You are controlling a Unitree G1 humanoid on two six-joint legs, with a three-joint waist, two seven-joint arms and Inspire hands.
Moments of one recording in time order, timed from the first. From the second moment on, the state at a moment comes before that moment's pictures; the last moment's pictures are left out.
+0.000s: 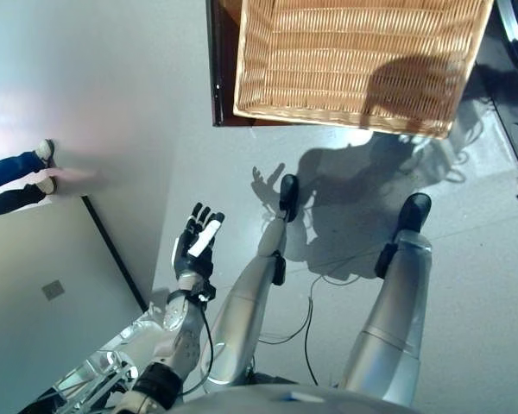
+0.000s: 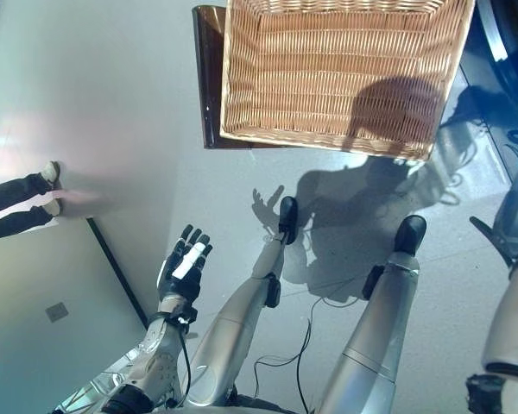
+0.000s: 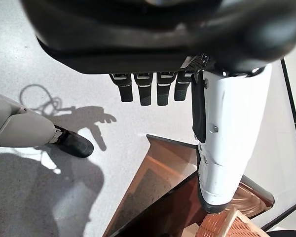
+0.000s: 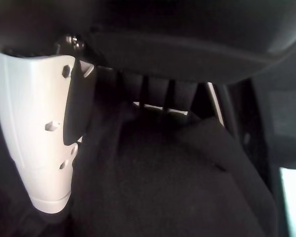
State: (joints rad) left arm -0.01 0.13 -0.34 0.40 -0.86 -0.39 0.14; right arm -1.70 -0.92 0.17 1.43 1.03 -0.31 -0.67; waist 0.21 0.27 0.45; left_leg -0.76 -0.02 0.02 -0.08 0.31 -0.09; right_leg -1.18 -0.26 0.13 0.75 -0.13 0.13
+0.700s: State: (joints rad) left arm 0.01 0.14 -0.34 0.38 -0.86 -0.40 0.16; right arm -1.70 -0.96 0.16 1.40 0.91 -0.31 -0.79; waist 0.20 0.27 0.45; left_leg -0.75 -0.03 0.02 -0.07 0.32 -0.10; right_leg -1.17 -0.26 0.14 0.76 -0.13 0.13
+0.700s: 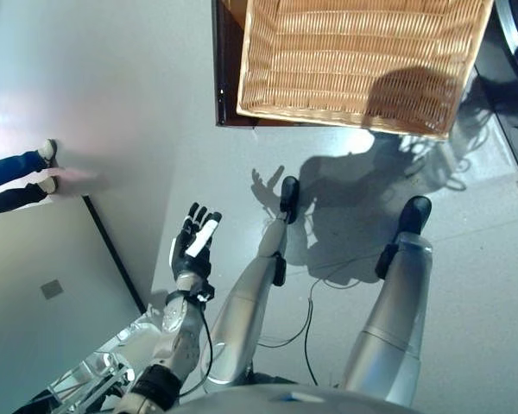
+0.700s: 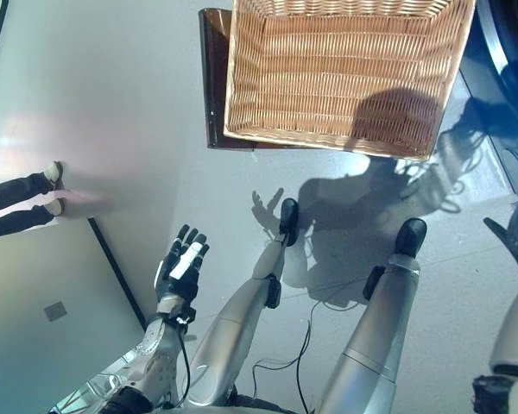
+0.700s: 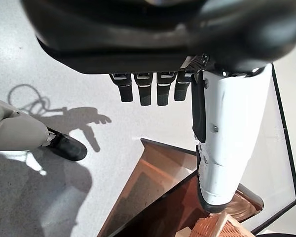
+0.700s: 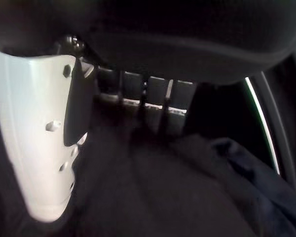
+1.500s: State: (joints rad) left arm 0.02 0.14 -0.34 0.38 -0.86 -0.40 0.16; right arm -1.70 -0.97 0.16 1.39 0.87 -0.31 -0.81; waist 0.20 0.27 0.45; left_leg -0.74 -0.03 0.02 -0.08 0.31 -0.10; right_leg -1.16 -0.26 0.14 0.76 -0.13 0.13
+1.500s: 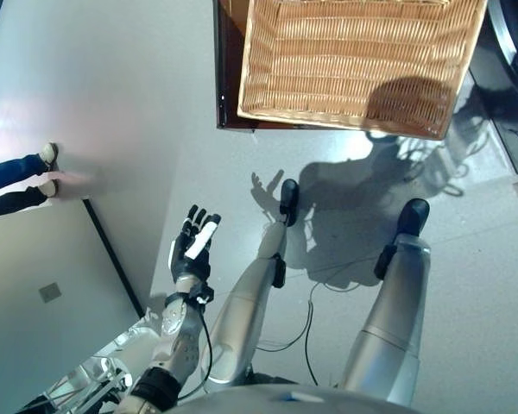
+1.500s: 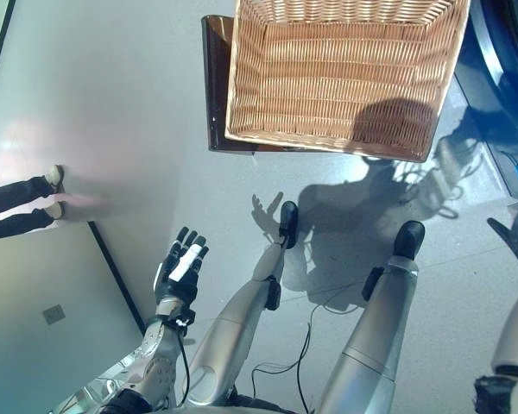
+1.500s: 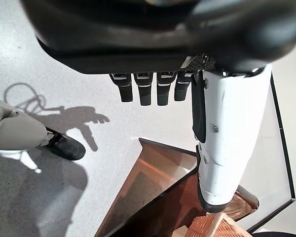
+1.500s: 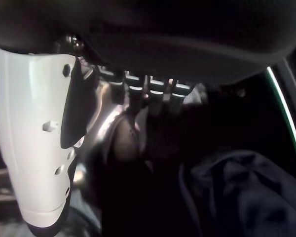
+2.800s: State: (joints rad) left arm 0.05 0.16 -0.31 0.33 -0.86 -0.42 0.11; right arm -1.61 -1.00 0.62 1.41 -0.15 0.11 -0.81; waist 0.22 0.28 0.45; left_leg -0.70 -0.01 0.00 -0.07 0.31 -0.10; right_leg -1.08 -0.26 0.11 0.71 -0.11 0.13
